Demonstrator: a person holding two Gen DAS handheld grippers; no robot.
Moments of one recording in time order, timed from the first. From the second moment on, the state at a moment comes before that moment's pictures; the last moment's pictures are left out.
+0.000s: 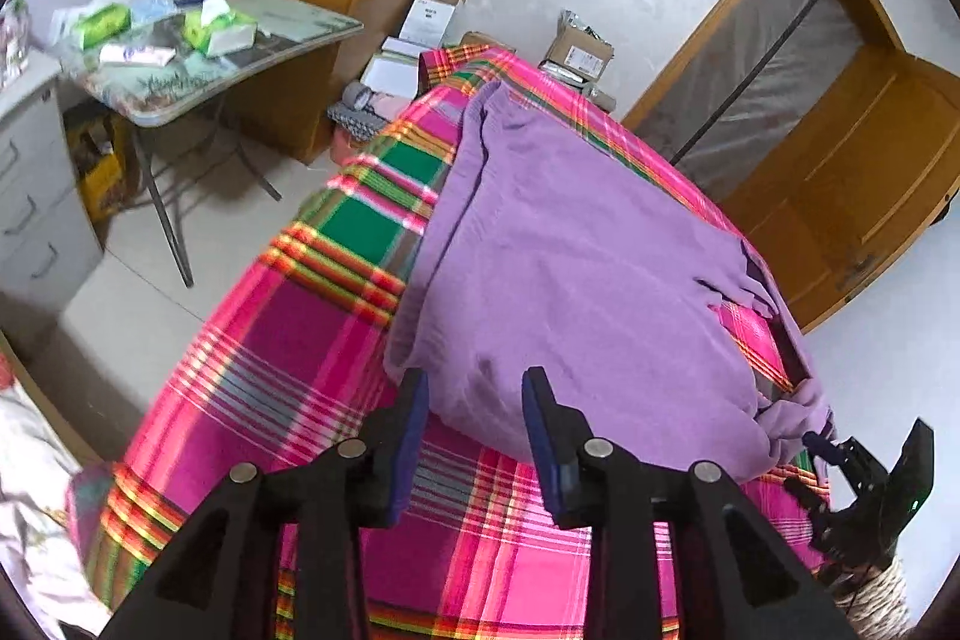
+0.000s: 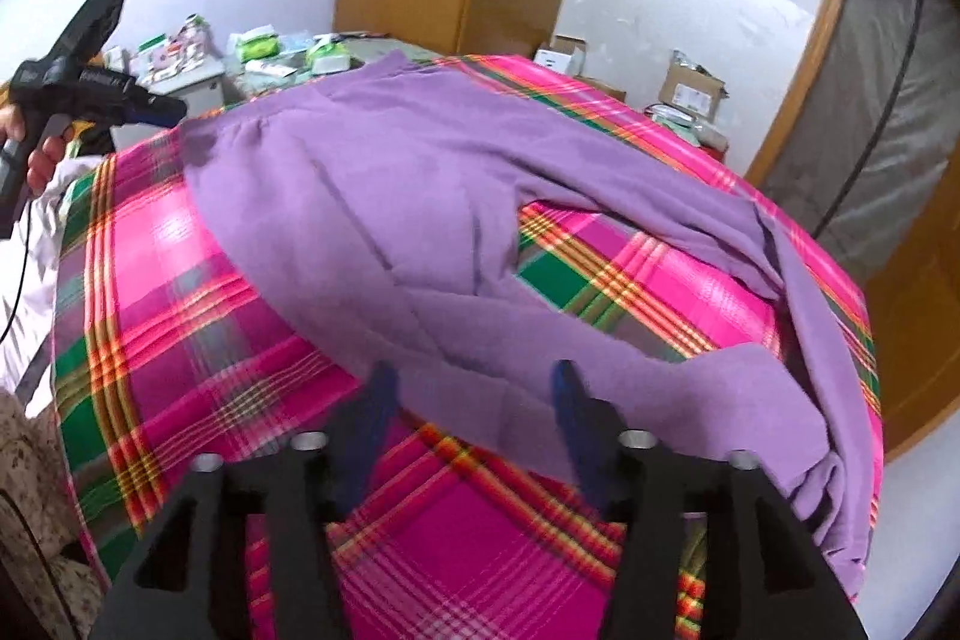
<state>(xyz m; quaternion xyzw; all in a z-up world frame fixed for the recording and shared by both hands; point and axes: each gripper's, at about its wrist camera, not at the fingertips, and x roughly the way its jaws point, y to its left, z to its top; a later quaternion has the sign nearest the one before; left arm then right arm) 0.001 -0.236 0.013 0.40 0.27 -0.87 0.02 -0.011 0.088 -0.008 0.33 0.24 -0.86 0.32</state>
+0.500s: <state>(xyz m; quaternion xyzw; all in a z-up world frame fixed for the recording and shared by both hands) -0.024 -0.234 -0.002 0.40 0.32 -0.86 0.01 -0.012 0.064 -0.036 0.30 0.34 -0.85 0.28</state>
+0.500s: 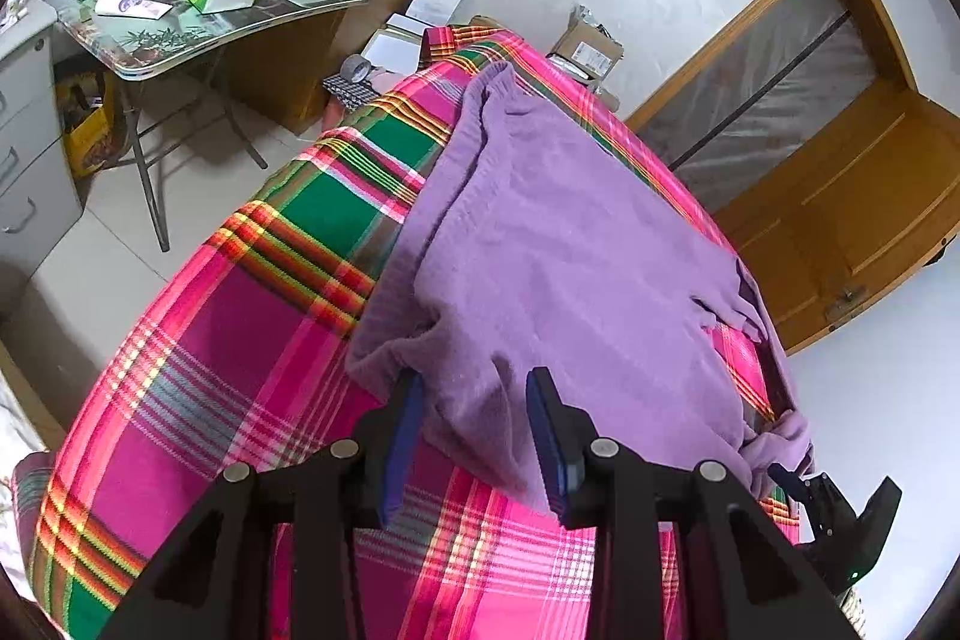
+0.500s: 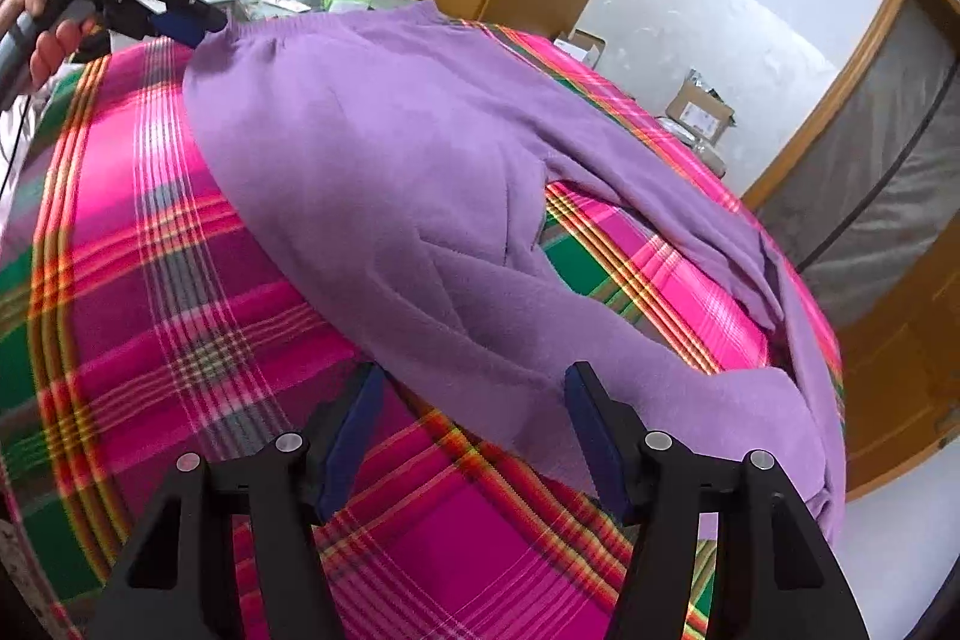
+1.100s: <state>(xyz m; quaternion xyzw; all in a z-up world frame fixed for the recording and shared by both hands) -0.019 -0.242 0.011 0.36 0.30 -0.88 0.04 0.000 0.052 -0.027 0.31 0.31 -0.84 0.31</state>
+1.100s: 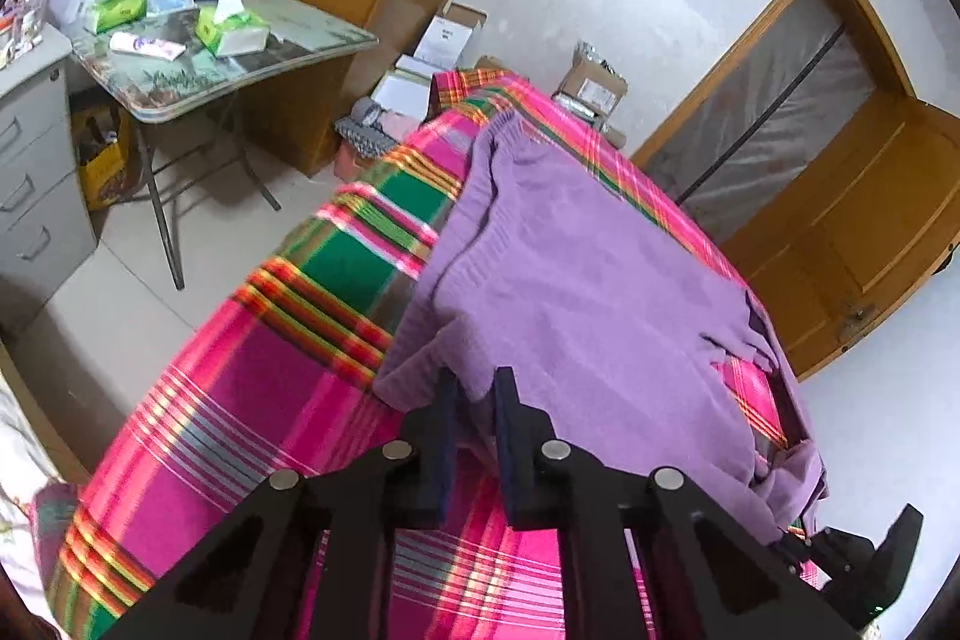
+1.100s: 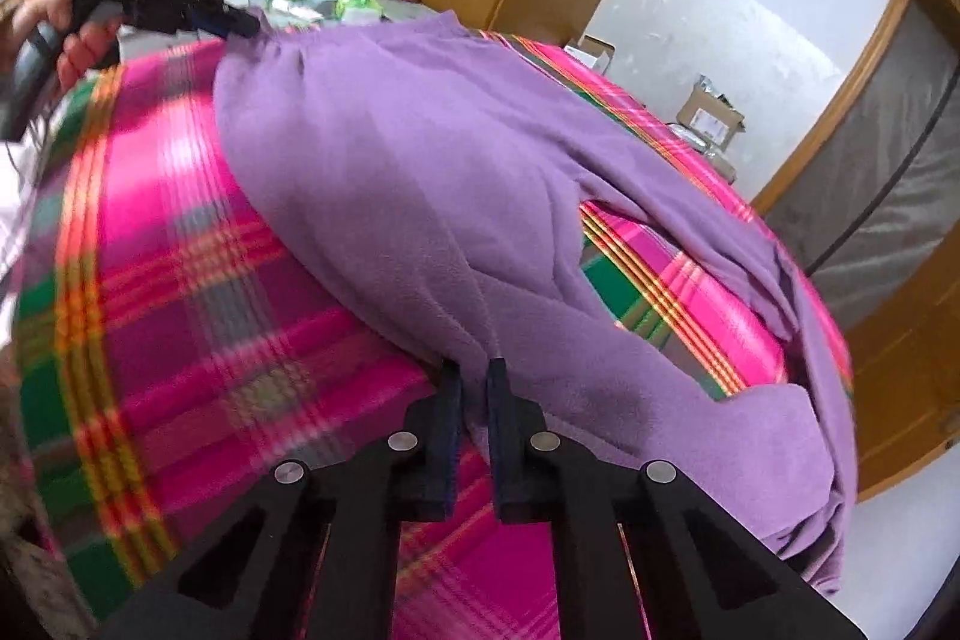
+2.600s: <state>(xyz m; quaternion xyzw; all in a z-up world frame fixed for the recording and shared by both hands) 0.036 -0.227 0.062 0.35 0.20 -0.91 0.13 -0.018 0.245 0.025 0.31 0.06 -0.94 0.12</state>
